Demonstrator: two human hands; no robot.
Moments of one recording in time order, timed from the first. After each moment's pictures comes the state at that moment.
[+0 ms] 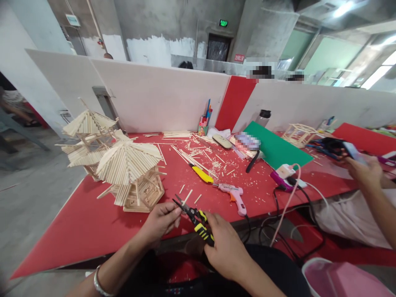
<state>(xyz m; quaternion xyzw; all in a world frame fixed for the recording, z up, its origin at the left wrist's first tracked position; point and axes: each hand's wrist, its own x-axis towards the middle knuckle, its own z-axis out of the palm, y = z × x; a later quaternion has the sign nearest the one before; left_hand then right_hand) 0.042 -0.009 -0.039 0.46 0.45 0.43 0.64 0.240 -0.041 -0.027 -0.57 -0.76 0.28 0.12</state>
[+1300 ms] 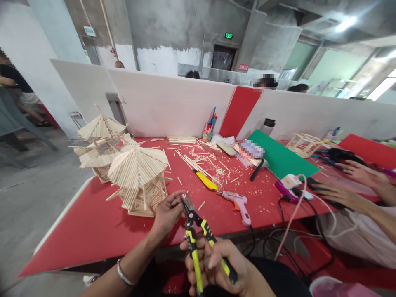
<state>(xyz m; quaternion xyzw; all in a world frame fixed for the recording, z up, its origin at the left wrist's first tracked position) 0.055 0.018 -0.055 0.33 0.45 0.61 0.57 0.234 -0.040 -0.032 -0.26 -0.29 0.90 0.18</state>
